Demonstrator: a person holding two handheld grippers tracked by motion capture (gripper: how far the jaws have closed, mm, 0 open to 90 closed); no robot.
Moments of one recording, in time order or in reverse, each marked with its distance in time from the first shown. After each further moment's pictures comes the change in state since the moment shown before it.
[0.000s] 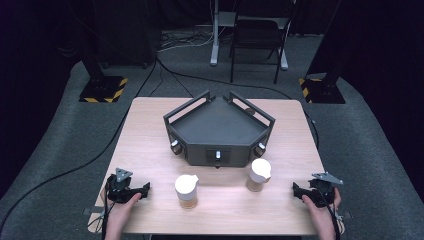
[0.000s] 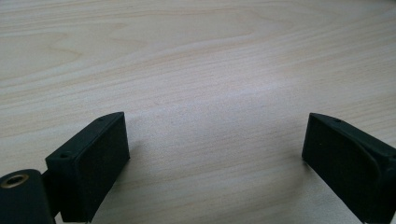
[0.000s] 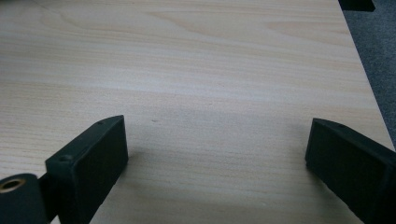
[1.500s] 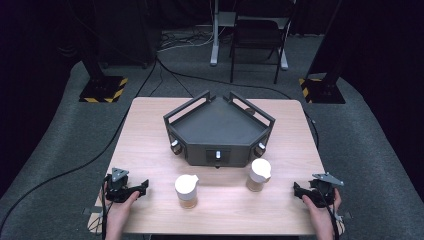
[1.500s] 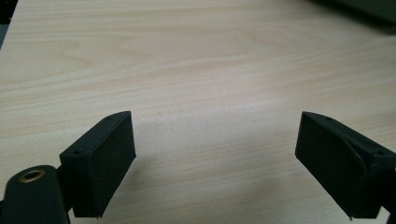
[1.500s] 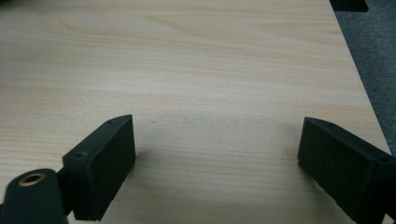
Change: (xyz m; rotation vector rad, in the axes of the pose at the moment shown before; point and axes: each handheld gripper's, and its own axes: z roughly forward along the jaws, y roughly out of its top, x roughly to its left) left arm 0.000 -0.003 -0.006 -0.034 0.003 -0.045; right arm 0.004 -0.003 -0.002 -0.013 -0.016 0.008
